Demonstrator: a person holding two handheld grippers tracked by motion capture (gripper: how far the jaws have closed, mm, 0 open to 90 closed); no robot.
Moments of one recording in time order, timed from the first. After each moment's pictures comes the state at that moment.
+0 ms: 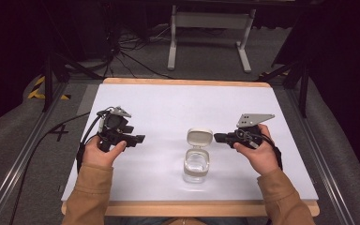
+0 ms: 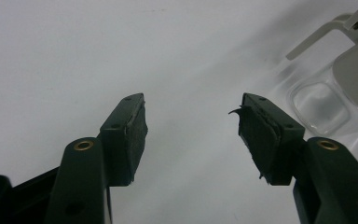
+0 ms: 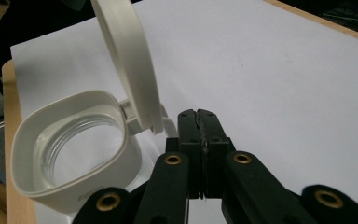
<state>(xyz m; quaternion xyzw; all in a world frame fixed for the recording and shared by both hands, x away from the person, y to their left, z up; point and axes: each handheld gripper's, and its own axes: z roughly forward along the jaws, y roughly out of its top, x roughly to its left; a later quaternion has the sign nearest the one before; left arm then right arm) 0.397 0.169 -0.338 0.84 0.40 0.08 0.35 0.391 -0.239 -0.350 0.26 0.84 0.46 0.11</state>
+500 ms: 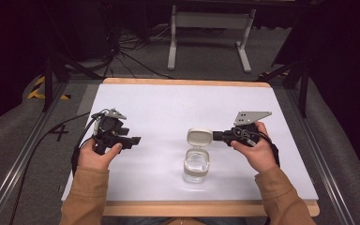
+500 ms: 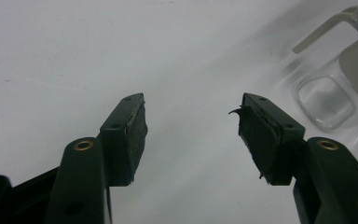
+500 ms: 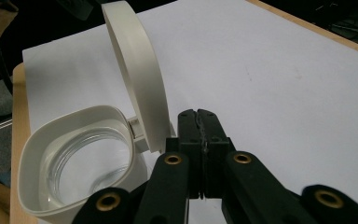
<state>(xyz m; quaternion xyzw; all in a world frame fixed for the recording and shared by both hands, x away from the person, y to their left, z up) 0.391 0.180 -0.339 0.84 0.41 0.09 0.34 0.395 -0.230 -0.345 0.24 0.85 0.47 0.10</state>
